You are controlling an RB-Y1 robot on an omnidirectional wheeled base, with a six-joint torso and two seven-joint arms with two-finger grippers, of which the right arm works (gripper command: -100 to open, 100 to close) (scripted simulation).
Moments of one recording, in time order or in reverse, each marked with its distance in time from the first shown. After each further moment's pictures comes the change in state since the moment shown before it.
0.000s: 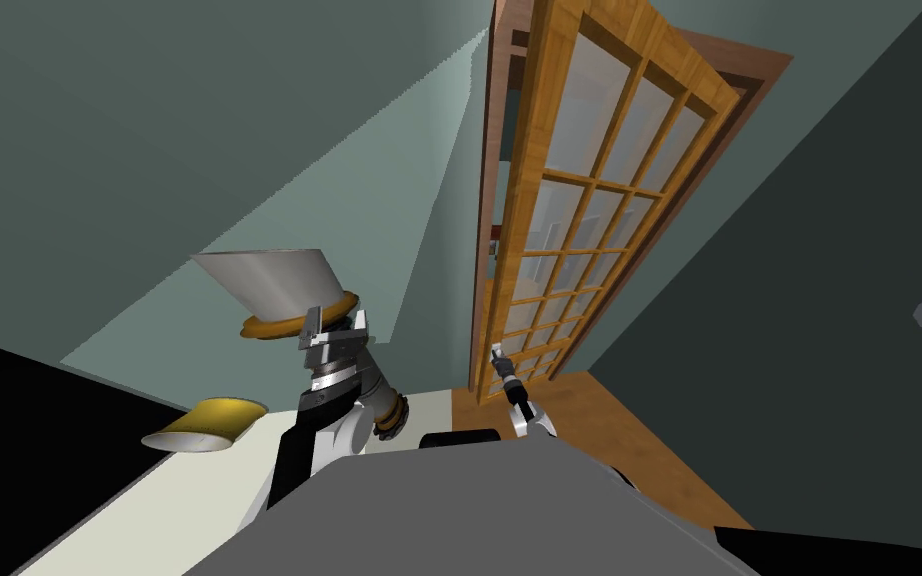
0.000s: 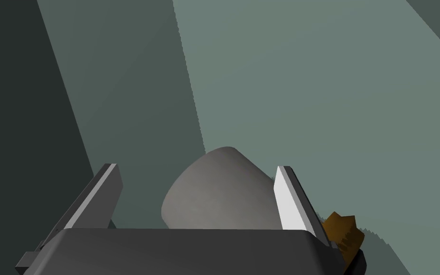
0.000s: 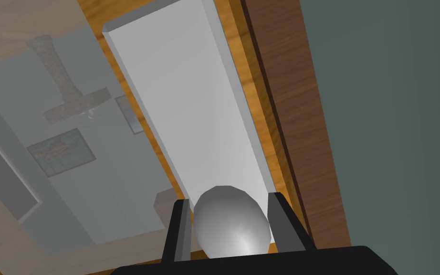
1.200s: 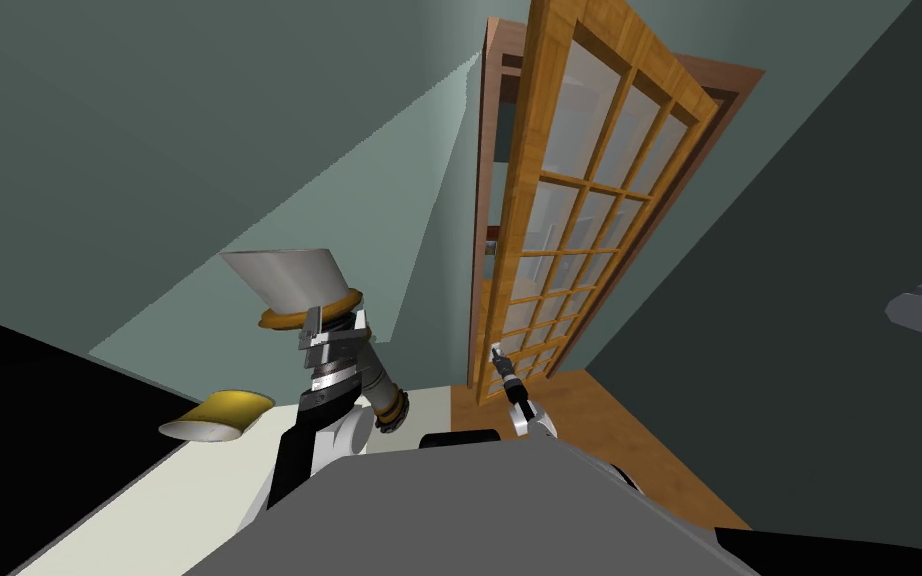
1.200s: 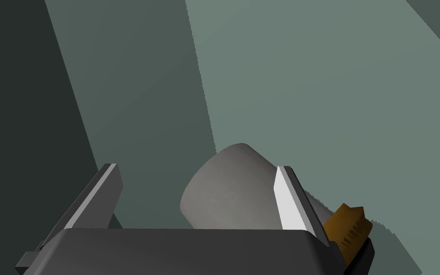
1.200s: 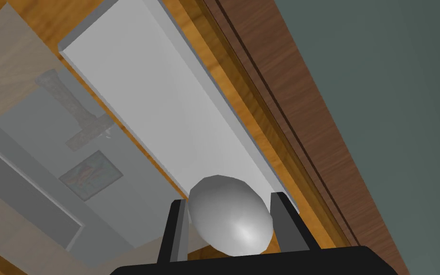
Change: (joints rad) arm 0.007 -0.014 0.068 -0.011 -0.068 -0.002 -0.231
